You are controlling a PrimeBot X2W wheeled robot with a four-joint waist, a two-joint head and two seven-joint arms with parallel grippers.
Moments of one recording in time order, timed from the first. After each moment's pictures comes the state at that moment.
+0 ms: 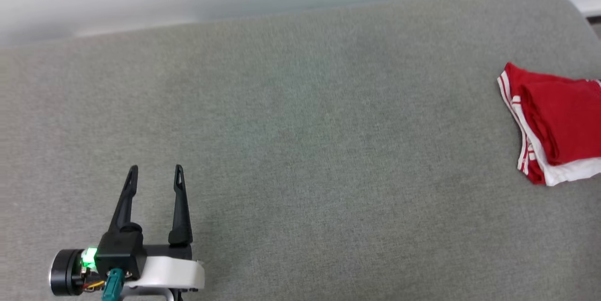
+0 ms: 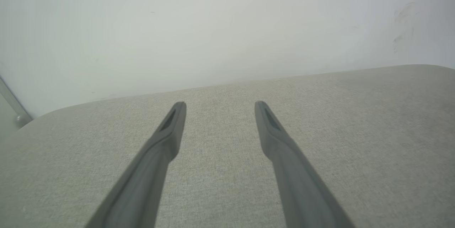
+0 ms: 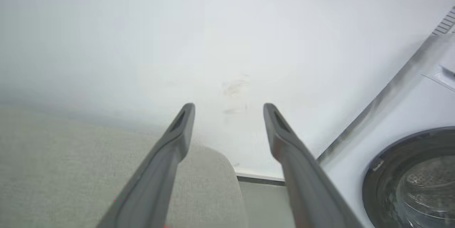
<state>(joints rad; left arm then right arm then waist) 0.01 0.09 -0.03 -0.07 -0.02 0.08 -0.26 -0.92 -0.68 0.32 0.79 0.35 0.13 -0.17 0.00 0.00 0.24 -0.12</state>
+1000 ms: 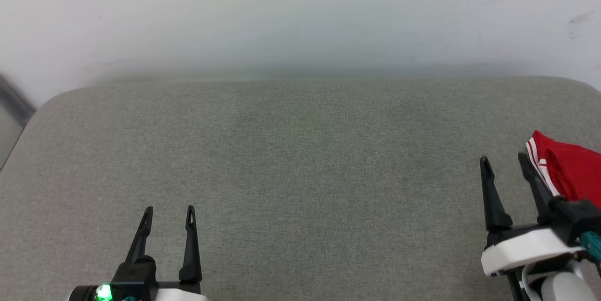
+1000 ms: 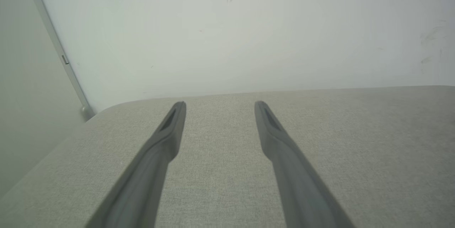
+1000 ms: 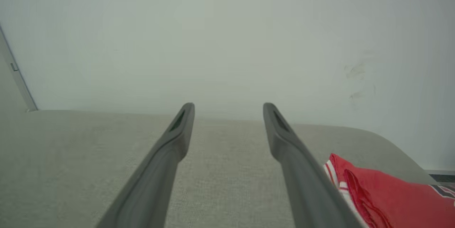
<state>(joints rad) 0.12 0.06 -0.03 -0.03 -0.02 0.06 -0.26 -0.13 -0.13 -0.03 0.19 0.12 0.13 -0.26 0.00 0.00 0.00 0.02</state>
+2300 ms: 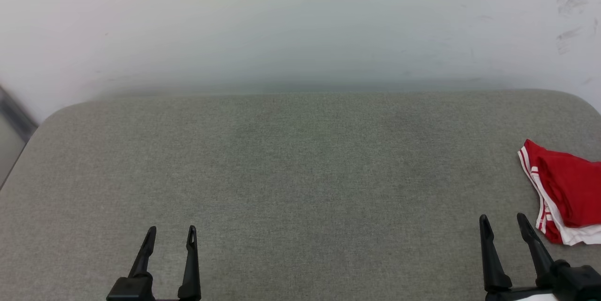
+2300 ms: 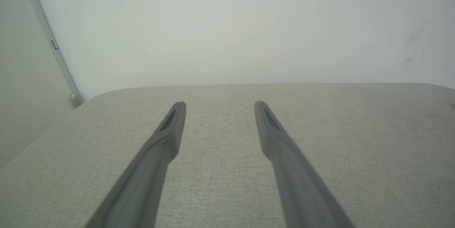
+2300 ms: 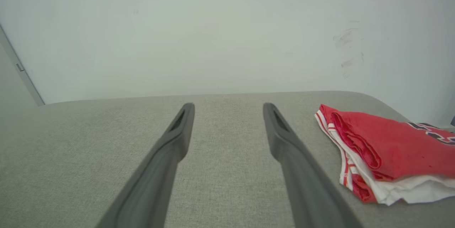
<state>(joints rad) 0.17 0.05 -0.01 0.00 -0.06 0.00 -0.26 0.15 -0.05 -0.06 0.02 0.13 0.13 -0.26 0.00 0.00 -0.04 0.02</state>
